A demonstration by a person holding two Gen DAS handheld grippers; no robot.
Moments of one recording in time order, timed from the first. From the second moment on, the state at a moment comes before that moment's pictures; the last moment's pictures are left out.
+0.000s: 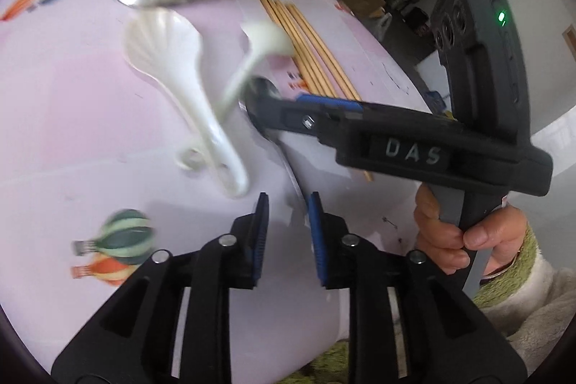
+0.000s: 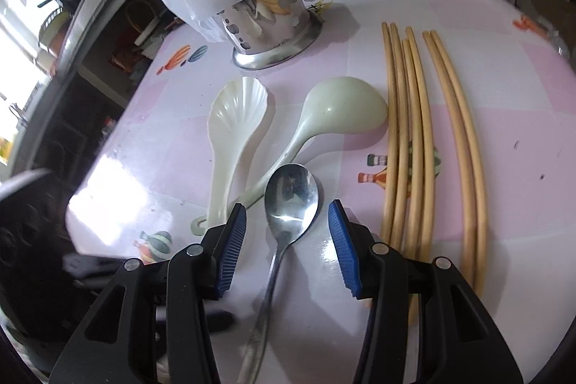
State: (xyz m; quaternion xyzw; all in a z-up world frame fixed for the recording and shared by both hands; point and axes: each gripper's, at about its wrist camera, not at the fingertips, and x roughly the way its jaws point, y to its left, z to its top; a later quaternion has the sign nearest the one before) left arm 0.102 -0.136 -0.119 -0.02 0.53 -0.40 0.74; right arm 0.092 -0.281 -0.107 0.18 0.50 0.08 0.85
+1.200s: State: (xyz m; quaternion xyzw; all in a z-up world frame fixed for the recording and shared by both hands) left arm 0.136 -0.043 -0.098 -0.05 0.48 -0.26 0.83; right arm 0.102 -0.253 -0.108 0.06 0.49 0.04 0.87
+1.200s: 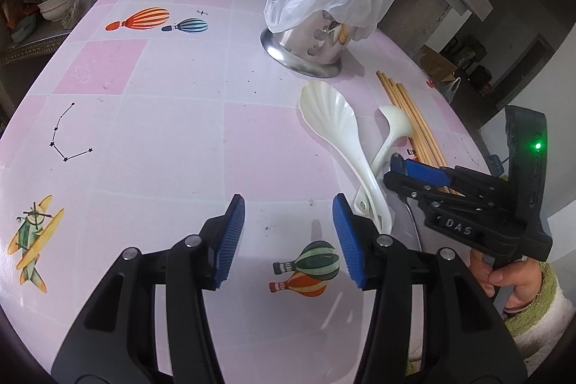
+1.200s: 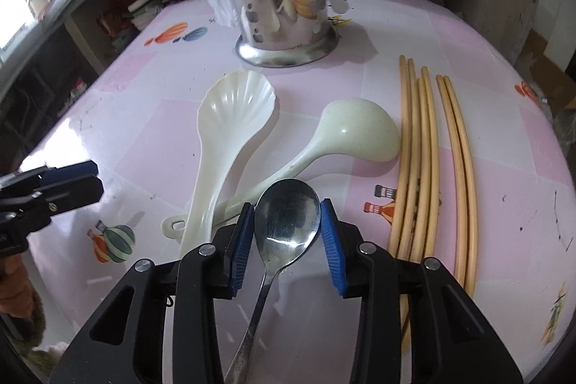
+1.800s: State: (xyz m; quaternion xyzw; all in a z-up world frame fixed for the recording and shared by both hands) left arm 0.184 -0.102 -0.093 -0.03 0.48 -0.28 0.83; right arm 0.074 -0.284 -0.062 0.11 0.40 0.05 0.91
